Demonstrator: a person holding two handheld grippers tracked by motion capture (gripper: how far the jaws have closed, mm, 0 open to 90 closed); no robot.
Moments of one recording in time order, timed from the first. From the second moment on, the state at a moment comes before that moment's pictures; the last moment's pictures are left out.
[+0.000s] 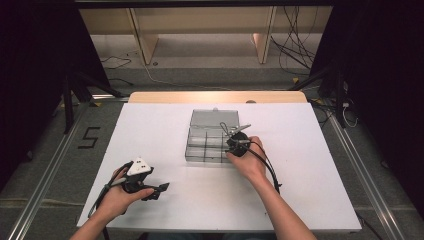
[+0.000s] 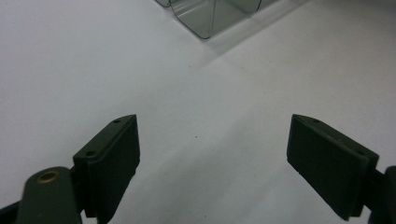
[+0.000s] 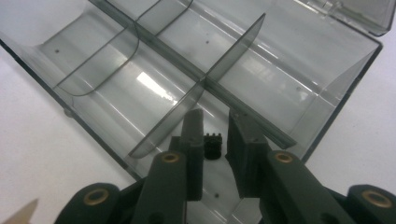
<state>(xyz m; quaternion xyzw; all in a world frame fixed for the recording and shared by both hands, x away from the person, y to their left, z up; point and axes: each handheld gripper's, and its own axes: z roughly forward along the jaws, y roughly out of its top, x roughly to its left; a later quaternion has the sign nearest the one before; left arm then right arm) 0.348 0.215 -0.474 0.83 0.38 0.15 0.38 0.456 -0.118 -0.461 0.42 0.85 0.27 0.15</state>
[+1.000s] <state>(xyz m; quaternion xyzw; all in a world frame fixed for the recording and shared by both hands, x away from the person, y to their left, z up) 0.347 0.216 -0.474 0.83 0.38 0.15 0.38 0.424 -0.152 -0.427 0.41 0.82 0.36 0.17</state>
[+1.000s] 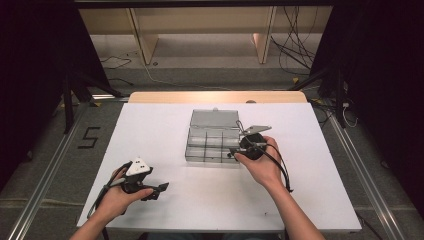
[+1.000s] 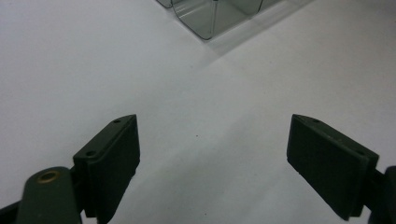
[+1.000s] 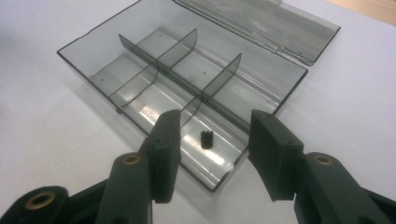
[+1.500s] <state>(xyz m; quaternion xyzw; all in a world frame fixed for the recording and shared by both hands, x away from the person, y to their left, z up) 0.346 0.216 -0.474 0.83 0.38 0.15 0.38 0.394 -0.188 -0.434 0.39 0.80 0.41 0.17</state>
